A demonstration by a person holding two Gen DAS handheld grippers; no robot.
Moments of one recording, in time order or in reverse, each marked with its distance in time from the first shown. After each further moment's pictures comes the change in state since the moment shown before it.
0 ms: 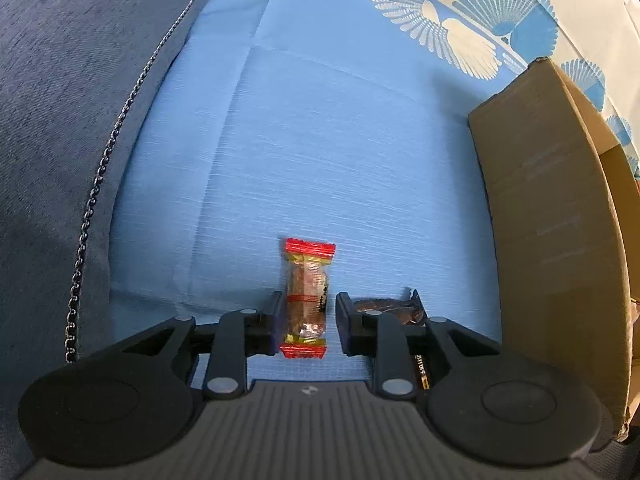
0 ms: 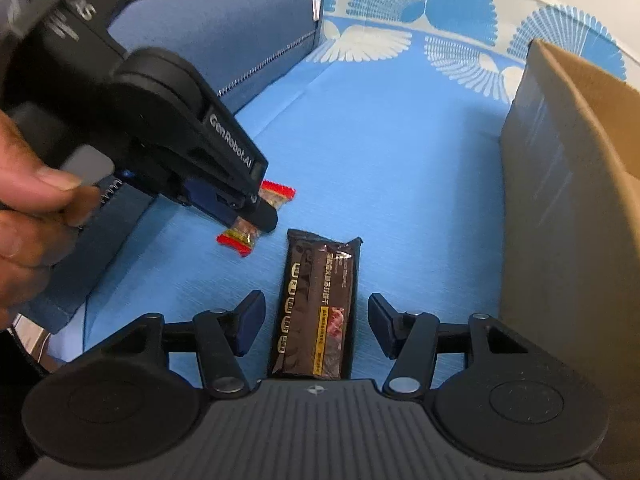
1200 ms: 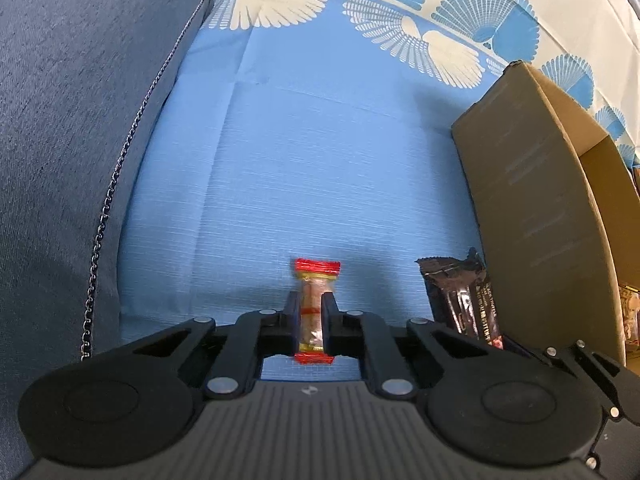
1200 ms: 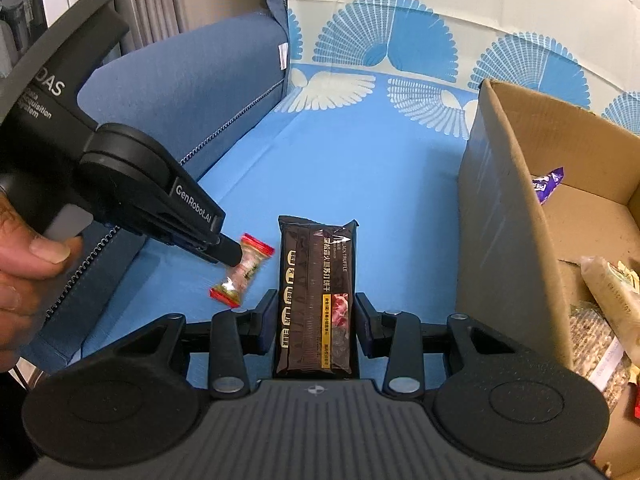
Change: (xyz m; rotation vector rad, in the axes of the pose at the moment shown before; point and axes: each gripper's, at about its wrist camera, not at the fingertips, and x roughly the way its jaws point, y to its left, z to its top) left arm -0.018 -0.014 -0.002 0.062 -0.068 0.033; right arm -0.027 -0.013 0.004 0.054 -0.135 -0.056
